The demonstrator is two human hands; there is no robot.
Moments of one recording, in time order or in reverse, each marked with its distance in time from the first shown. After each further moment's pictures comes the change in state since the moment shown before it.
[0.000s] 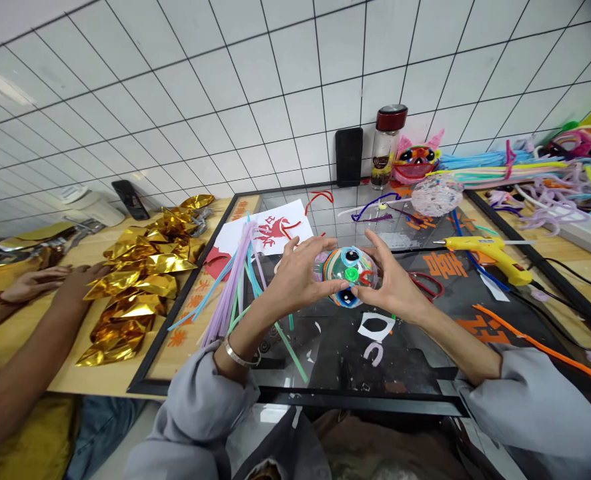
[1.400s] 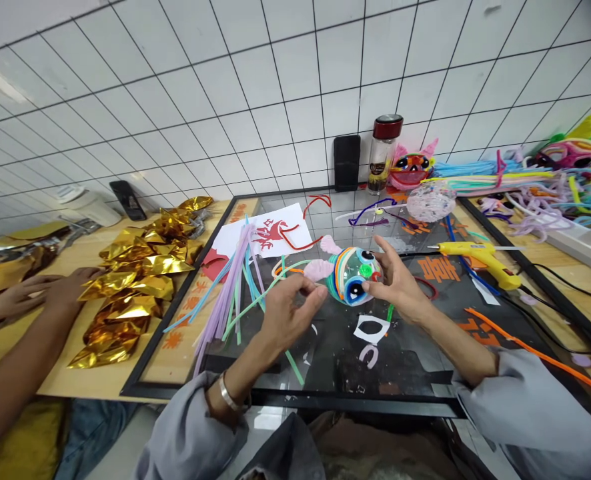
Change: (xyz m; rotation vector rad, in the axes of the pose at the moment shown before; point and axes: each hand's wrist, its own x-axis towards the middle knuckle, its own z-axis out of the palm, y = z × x) left_hand -0.051 0.004 0.024 -0.196 0.278 -0.183; right_hand -0.001 0.021 -0.013 0.263 0.055 0.088
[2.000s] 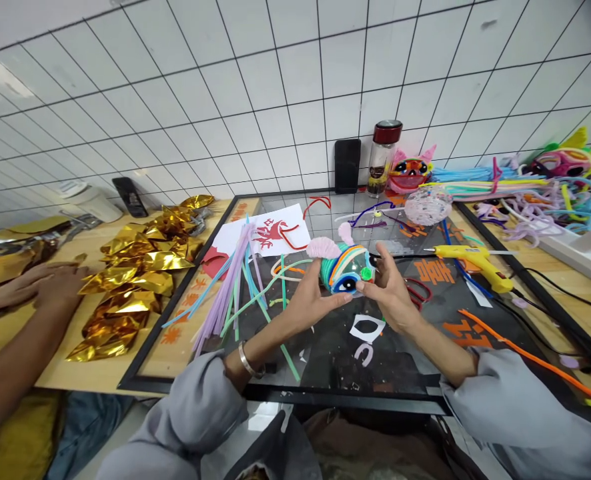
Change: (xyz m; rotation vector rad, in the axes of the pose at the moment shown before) left_hand 0.021 -0.024 0.050 -0.485 -0.251 -0.133; right_hand -0.007 0.004 0.022 0.210 0.179 0.058
